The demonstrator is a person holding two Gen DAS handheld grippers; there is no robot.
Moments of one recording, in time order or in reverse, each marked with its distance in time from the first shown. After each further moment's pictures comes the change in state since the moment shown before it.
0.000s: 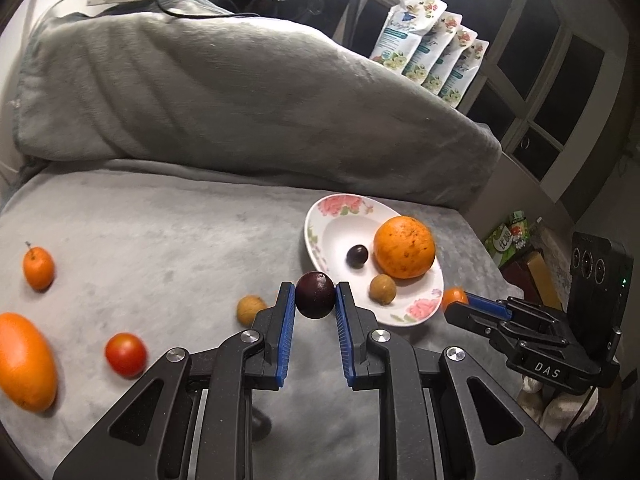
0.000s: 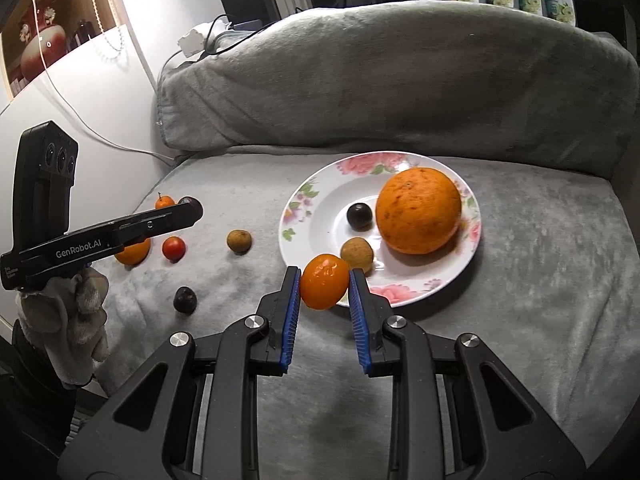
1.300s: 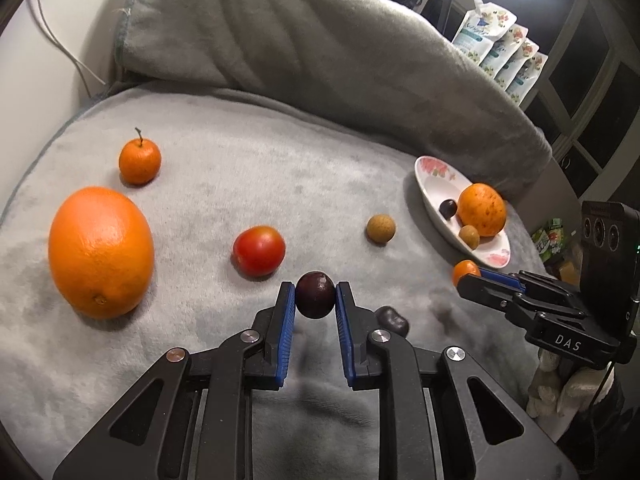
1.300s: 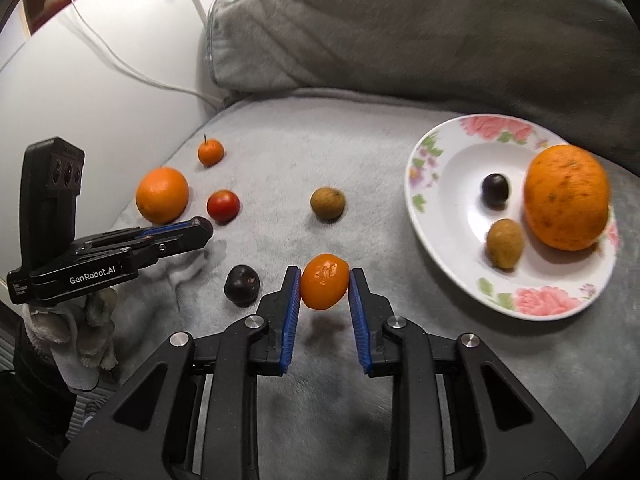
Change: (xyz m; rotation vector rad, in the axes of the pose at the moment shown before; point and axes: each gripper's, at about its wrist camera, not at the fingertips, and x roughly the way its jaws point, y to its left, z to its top) left arm -0.035 0.079 -0.057 -0.140 0.040 0.122; right arm 0.062 0.066 -0.005 -0.103 0.127 0.129
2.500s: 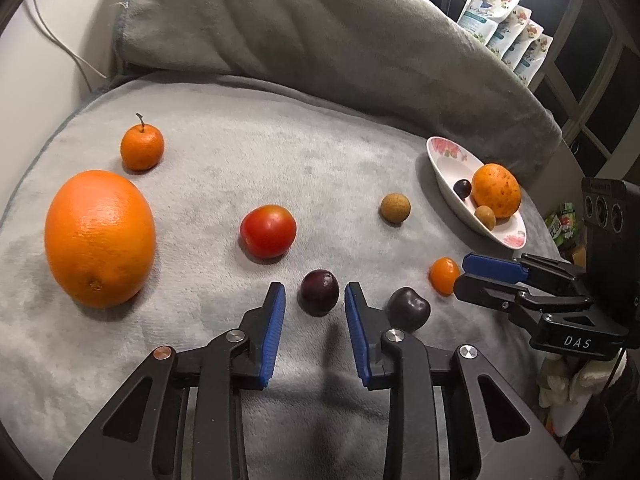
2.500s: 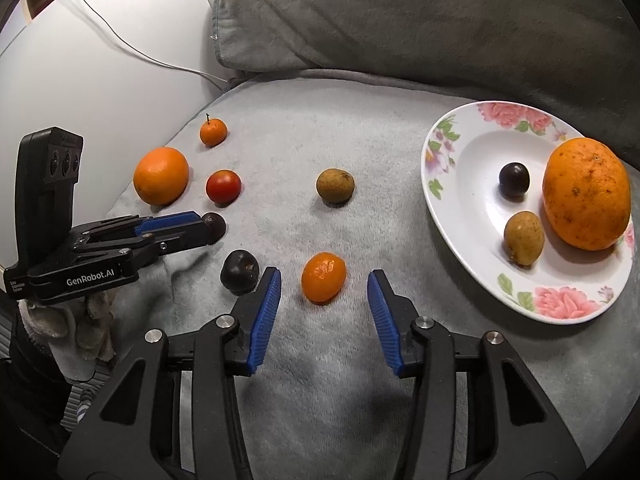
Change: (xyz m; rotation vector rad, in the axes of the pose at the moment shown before) left arm 0.010 0.002 -0.010 0.030 0.039 0.052; right arm 0.024 0.004 0.000 -0.039 0.075 0.027
